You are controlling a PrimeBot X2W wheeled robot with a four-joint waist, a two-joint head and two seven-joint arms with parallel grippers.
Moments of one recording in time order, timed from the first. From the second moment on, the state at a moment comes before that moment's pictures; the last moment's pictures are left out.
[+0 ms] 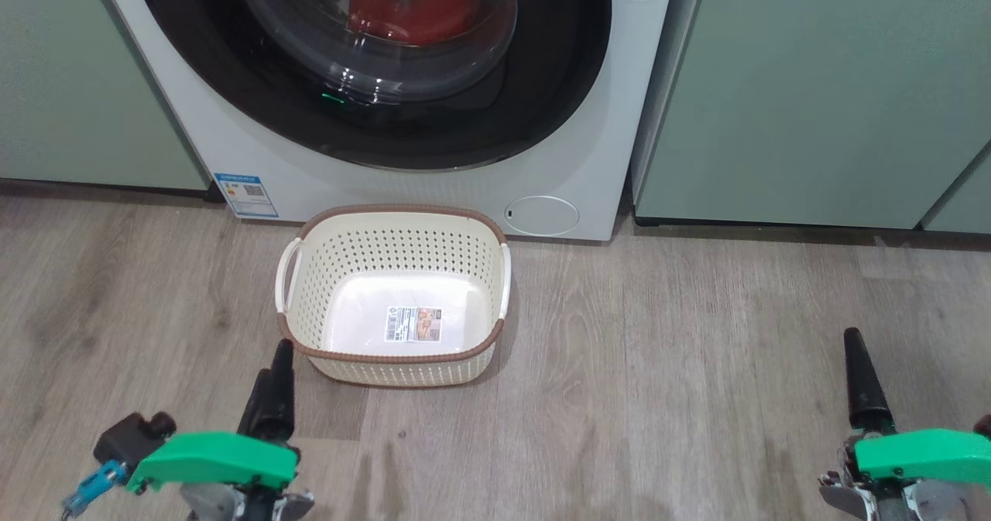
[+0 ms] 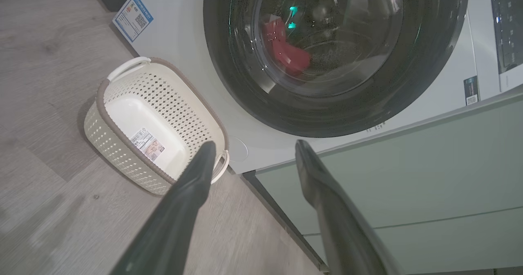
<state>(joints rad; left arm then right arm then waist) 0.02 0.04 0.04 0.25 -1.09 -0.08 -0.01 -0.02 -0.04 -0.07 0.27 1.15 0.13 -0.01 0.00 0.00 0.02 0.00</state>
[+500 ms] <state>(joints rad) -0.01 0.07 -0.06 0.22 -0.84 0.02 -0.05 -0.03 -0.04 -0.06 0.23 0.88 0.13 -0.05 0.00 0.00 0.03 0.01</state>
